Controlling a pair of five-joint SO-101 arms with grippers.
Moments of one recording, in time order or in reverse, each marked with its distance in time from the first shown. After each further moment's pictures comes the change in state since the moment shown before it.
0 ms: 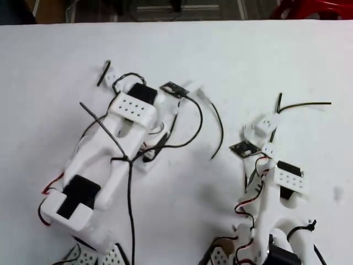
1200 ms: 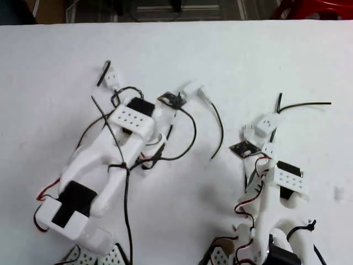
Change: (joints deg) left arm 0.1 -1.1 12.8 -10.8 0.0; right arm 0.0 0.0 0.2 -0.1 0.0
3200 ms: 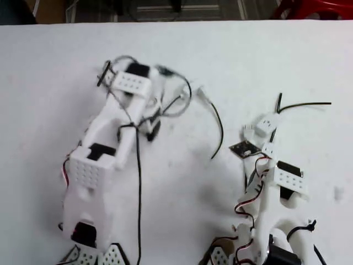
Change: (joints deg) left arm -9.9 32.3 -50.3 15.4 -2.5; right arm 0.0 0.0 0.0 0.0 0.0
